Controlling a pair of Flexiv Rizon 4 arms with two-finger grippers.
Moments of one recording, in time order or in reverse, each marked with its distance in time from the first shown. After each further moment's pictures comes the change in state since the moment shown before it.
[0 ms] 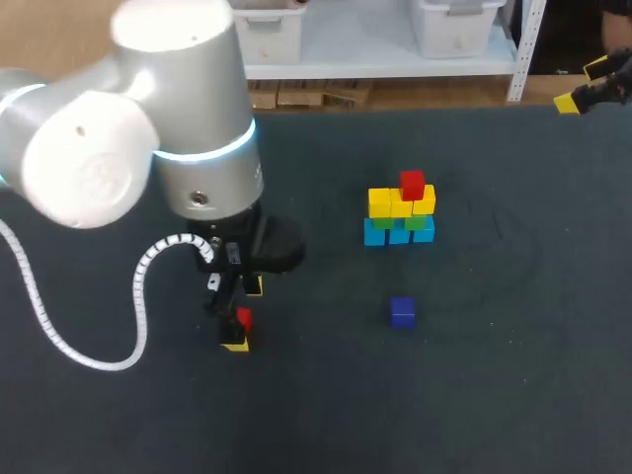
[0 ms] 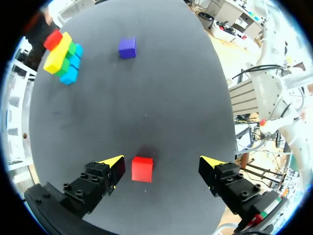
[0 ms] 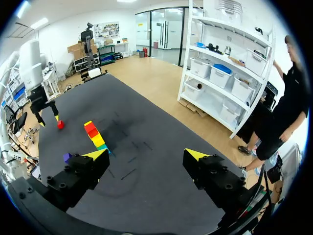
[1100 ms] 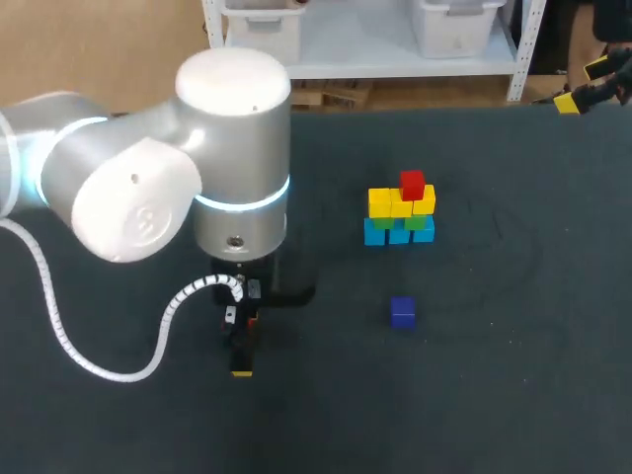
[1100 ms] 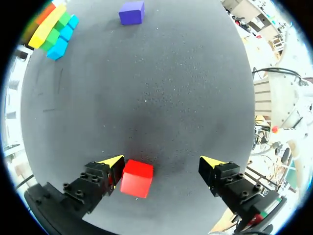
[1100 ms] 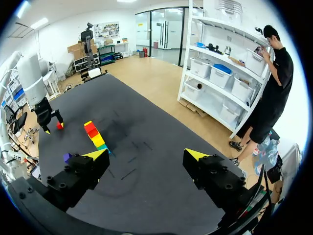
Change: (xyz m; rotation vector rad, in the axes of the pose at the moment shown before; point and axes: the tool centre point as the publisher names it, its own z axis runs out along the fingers) left arm 0.008 -0.002 0.046 -0.037 0.119 -0.110; right arm 0.000 0.000 0.000 0.000 0.000 0.000
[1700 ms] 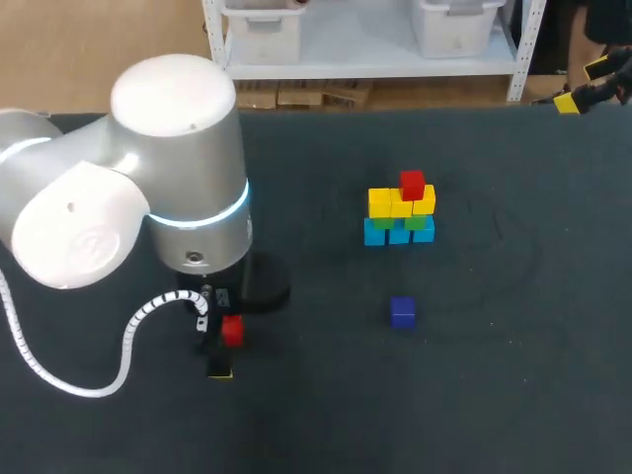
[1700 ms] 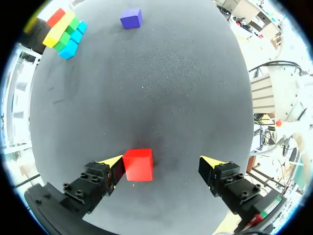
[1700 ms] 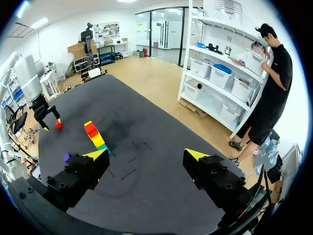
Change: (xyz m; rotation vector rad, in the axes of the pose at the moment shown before) left arm 0.023 -0.008 -0.010 -0.077 -0.052 0.012; right arm 0.000 0.000 0.000 0.000 0.000 0.000
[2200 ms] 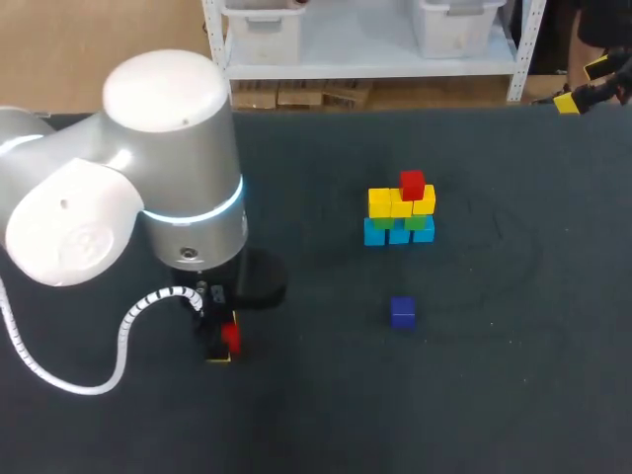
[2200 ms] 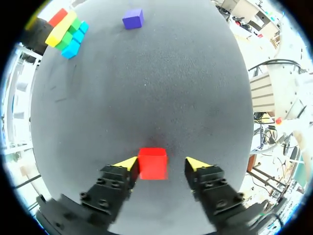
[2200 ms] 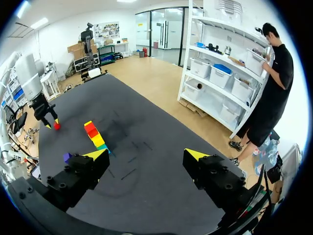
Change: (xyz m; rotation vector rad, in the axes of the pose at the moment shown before) left arm 0.003 0.003 -0.003 -0.002 -0.001 0.005; right arm 0.000 0.000 0.000 0.000 0.000 0.000
